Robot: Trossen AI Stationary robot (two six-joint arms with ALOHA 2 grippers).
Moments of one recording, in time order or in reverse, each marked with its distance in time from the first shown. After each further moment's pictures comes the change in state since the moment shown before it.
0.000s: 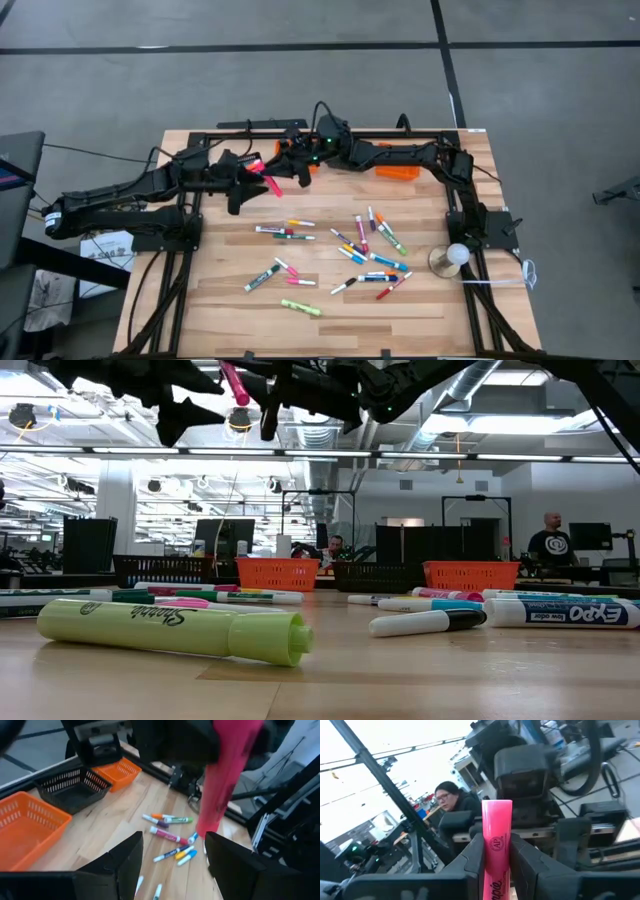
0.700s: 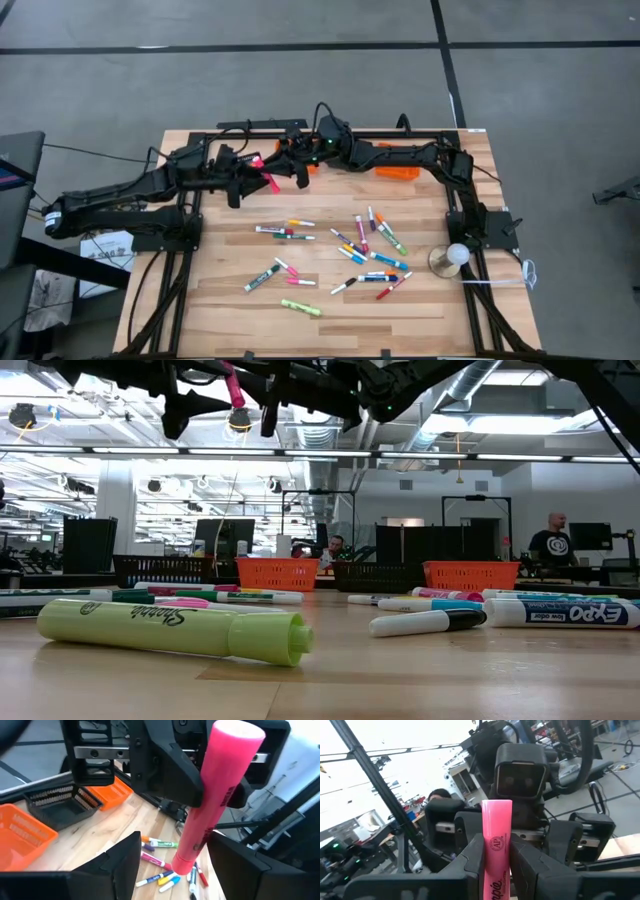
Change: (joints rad) left arm -0.003 0.007 0.000 0.114 -0.040 -0.135; right arm 0.009 0.000 0.000 0.025 0.061 -0.076
